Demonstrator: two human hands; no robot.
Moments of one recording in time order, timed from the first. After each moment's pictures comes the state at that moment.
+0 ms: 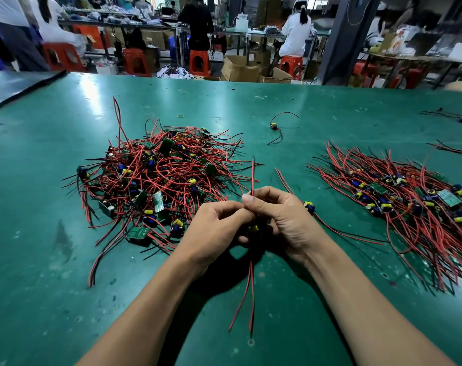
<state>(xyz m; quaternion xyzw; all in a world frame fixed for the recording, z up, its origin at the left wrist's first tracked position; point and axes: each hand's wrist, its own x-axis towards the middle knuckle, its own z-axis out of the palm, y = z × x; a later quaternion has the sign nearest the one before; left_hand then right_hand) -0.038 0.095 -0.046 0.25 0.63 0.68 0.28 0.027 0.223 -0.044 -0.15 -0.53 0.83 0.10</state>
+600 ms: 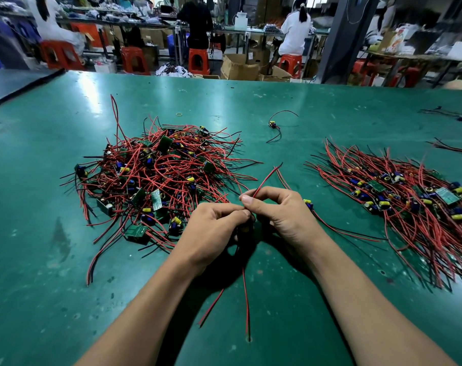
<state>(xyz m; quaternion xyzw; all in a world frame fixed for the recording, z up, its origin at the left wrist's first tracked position) -0.038 0.090 -0.049 0.28 0.67 0.64 0.24 0.026 0.233 -0.056 -0.16 -0.64 0.74 0.15</state>
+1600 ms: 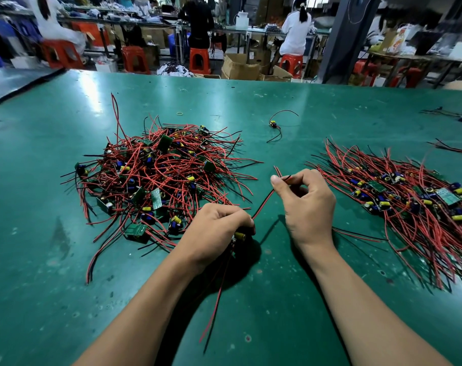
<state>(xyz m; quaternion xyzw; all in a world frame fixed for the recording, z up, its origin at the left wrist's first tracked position) -0.039 0.092 -0.050 0.31 0.70 0.59 0.26 0.023 0.255 -0.064 -0.22 -0.75 0.38 0.50</state>
